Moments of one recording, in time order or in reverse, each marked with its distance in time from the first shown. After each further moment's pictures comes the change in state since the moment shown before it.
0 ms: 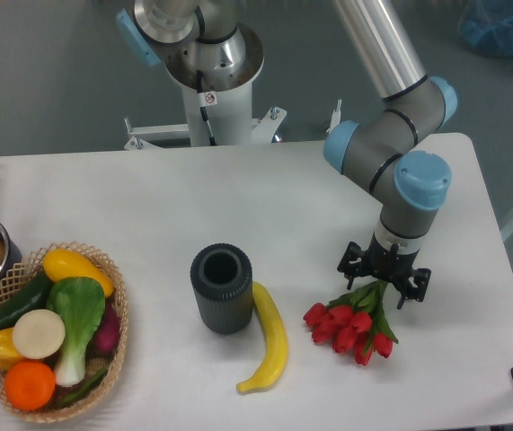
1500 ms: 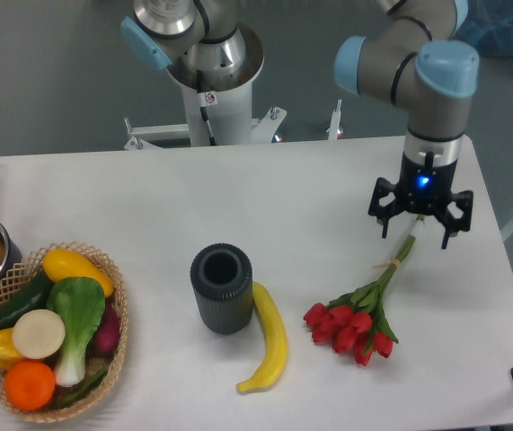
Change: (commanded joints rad) arm 0.095 0.174 -0.055 -0.005 -0.045 -0.002
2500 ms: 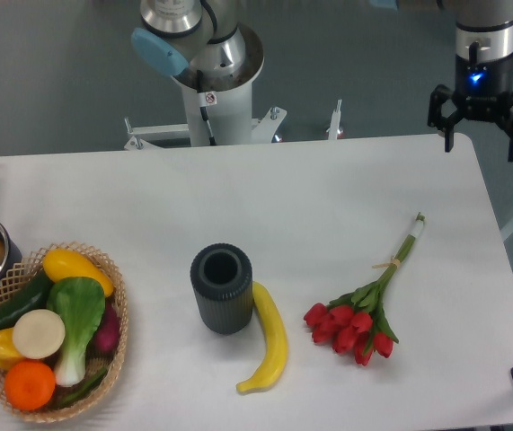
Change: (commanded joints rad) arm 0.178 0.259 -0.026 -0.063 -0.017 0.203
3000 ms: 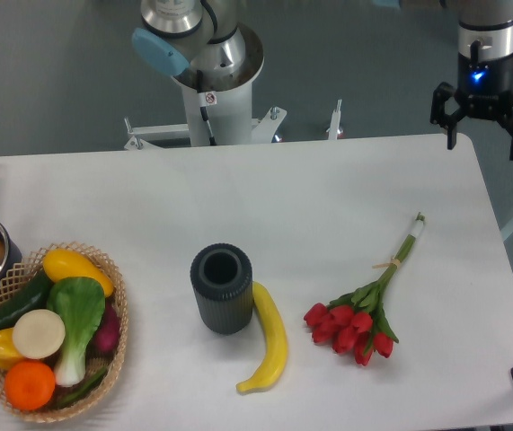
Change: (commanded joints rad) arm 0.046 0.018 0.018 -0.049 0.027 0.233
